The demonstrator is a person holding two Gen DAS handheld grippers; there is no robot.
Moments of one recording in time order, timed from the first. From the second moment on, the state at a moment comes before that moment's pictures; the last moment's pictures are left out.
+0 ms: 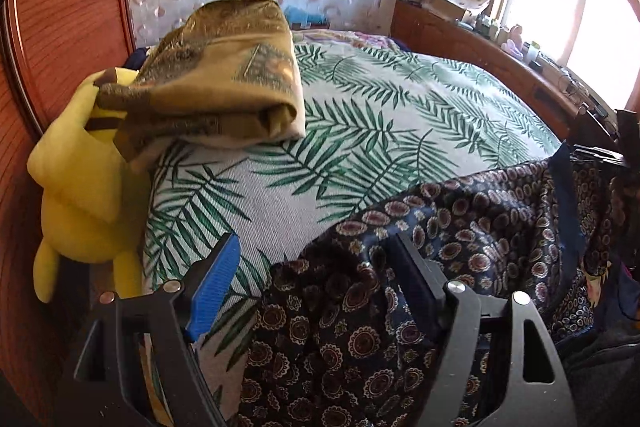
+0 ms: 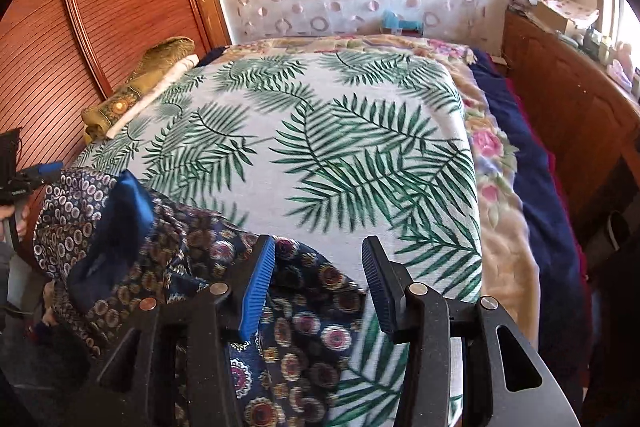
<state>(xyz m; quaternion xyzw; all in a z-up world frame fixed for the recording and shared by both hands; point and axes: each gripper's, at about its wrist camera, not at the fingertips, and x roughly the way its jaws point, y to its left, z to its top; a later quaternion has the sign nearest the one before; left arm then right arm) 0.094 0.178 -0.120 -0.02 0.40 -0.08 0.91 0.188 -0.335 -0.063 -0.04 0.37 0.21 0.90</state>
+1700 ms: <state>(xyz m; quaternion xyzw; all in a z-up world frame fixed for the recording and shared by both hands) 0.030 0.168 0.007 -0.07 0.23 -0.13 0.96 0.118 -0.319 0.064 -0.11 0.25 0.25 0.93</state>
